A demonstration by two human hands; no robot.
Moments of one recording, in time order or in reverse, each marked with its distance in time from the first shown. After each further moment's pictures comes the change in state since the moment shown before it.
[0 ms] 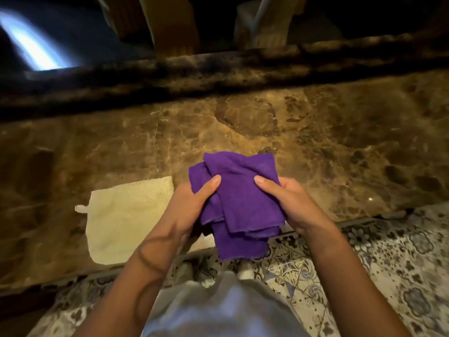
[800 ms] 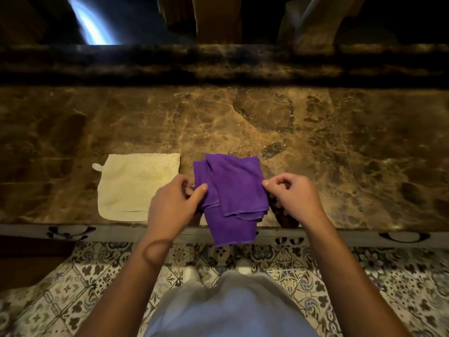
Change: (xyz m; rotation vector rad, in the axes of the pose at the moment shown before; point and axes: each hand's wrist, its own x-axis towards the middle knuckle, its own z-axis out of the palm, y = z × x) left_hand -0.035 -0.040 -0.015 0.911 0.443 0.215; right_hand 0.014 0.014 -0.050 -0.743 0.211 -0.114
